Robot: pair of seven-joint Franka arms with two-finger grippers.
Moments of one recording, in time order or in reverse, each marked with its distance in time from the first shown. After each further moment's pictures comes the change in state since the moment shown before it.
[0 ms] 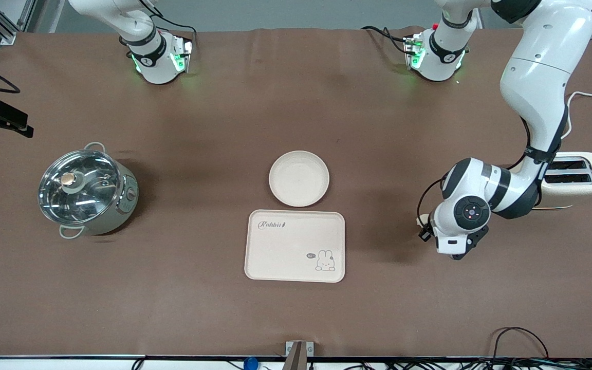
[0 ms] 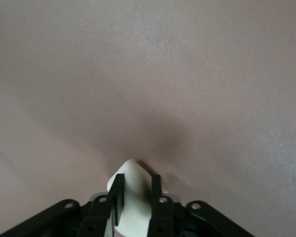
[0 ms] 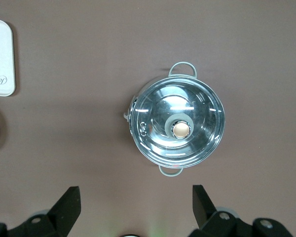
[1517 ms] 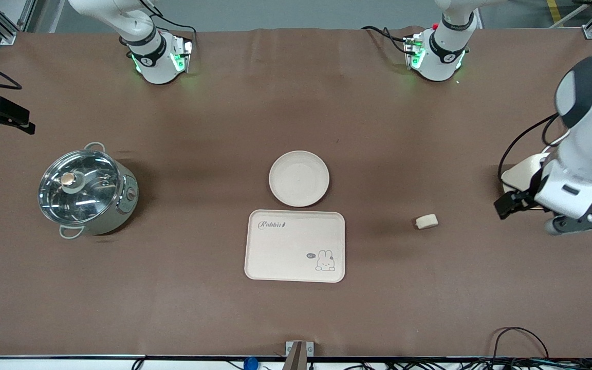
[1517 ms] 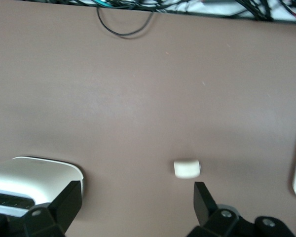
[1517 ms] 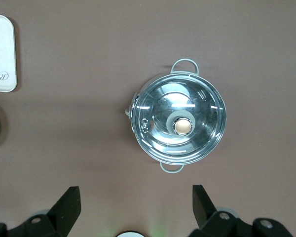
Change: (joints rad) left arm 0.142 -0.486 -0.014 0.111 -0.210 -0.253 0.940; right arm 0.008 -0.008 0.001 -0.001 -0.003 -0.014 0.000
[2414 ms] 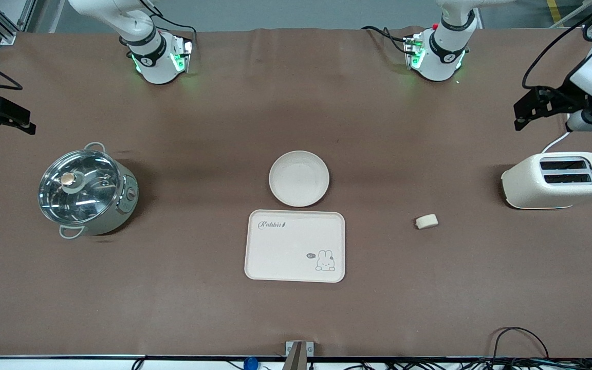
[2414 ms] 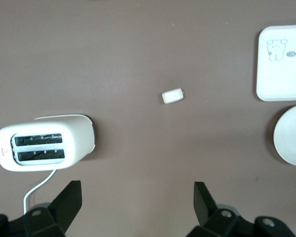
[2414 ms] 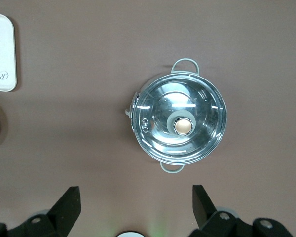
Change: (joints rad) left arm -0.221 -0.285 0.251 -0.024 -0.167 -0.325 0.223; right arm 0.001 0.000 0.001 -0.008 0.000 0.000 0.000
